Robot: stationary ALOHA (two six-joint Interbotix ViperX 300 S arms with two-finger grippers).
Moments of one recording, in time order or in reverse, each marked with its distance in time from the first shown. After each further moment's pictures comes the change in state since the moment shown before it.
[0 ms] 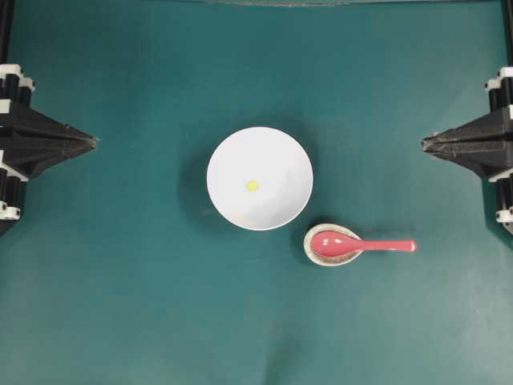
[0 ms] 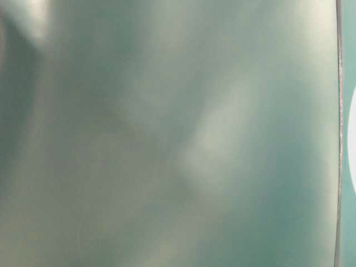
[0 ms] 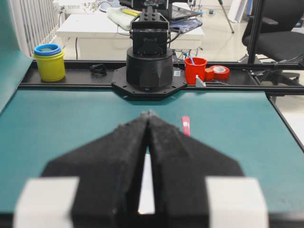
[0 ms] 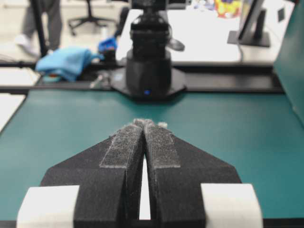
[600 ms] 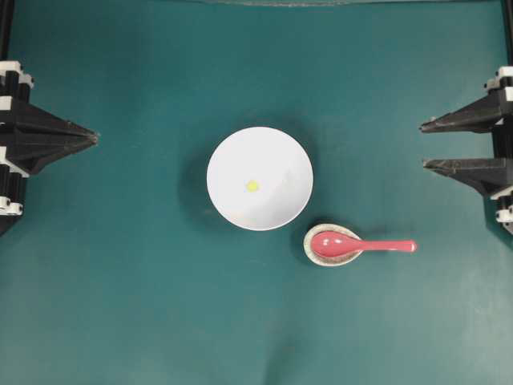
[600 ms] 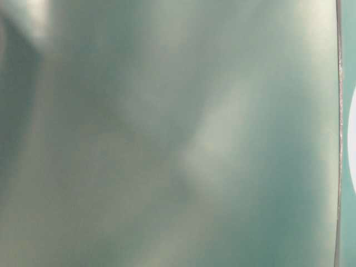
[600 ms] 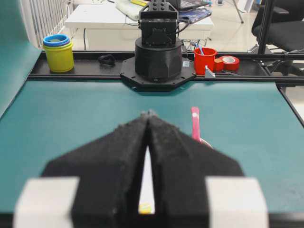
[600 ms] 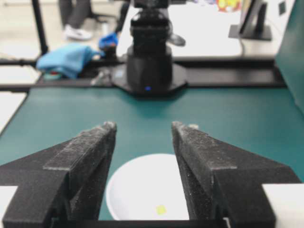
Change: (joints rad) left arm 0.025 -0.008 0.000 0.009 0.035 0.005; right arm 0.002 0.006 -0.011 0.011 0.029 0.011
